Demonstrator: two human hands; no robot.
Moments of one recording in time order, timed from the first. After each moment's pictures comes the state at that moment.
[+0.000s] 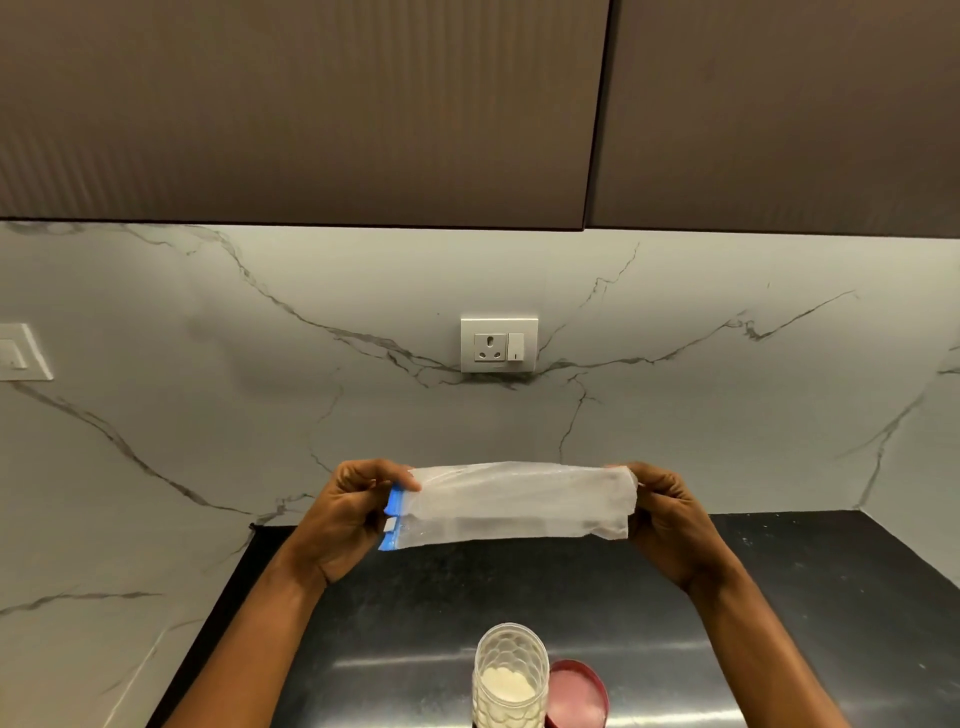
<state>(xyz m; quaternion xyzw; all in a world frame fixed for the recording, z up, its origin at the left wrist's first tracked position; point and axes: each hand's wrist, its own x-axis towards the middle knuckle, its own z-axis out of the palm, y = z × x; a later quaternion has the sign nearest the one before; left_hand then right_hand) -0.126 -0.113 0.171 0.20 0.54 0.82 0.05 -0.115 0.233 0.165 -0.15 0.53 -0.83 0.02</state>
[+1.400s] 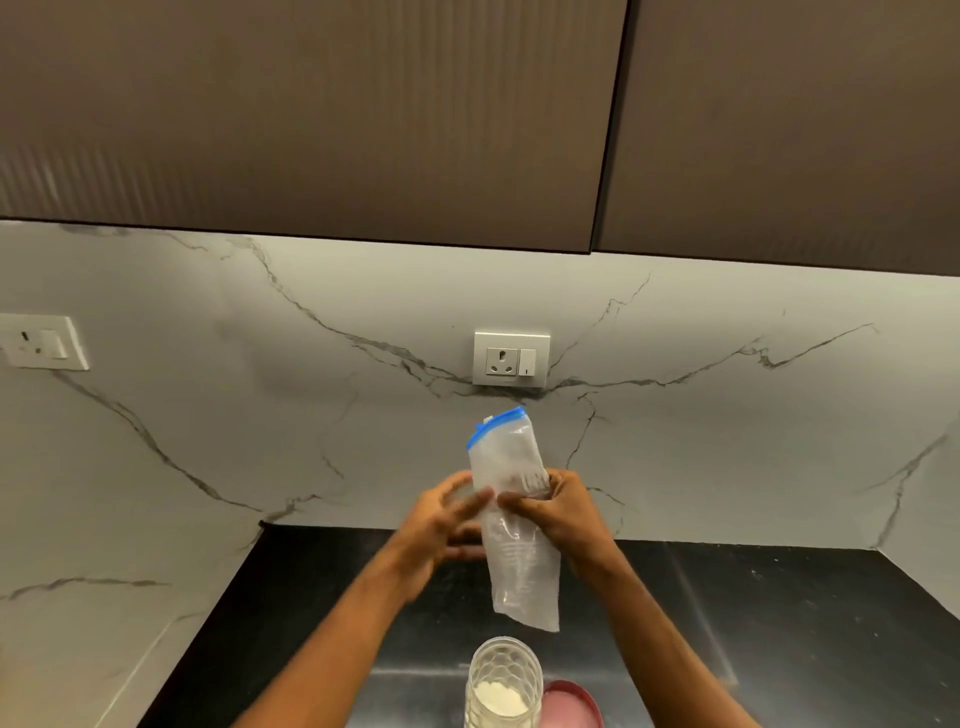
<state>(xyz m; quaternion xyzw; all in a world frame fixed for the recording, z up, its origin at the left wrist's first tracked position) -0.134 -0.039 0.148 0.07 0.65 0.75 0.11 -0.146 0.147 0.165 -0.13 0.73 -0.67 0.00</state>
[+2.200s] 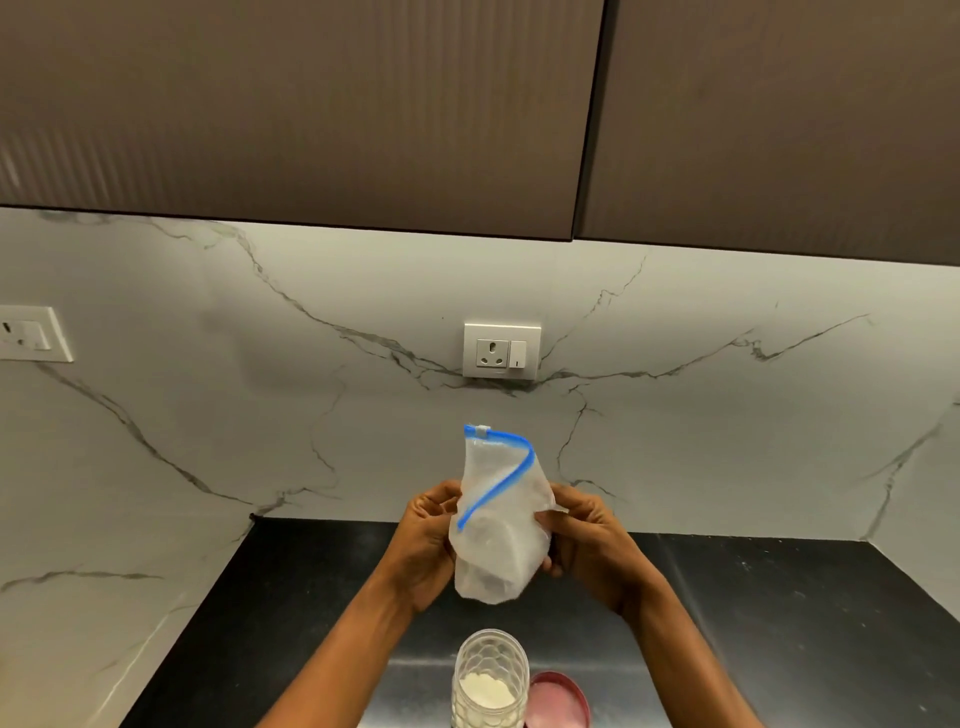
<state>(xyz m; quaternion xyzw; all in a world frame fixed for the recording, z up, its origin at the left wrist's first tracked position) -0.118 -0.019 0.138 0.14 0.45 0.88 0.08 -0.124 0.195 0.145 -0.20 0.60 -0.76 0.15</state>
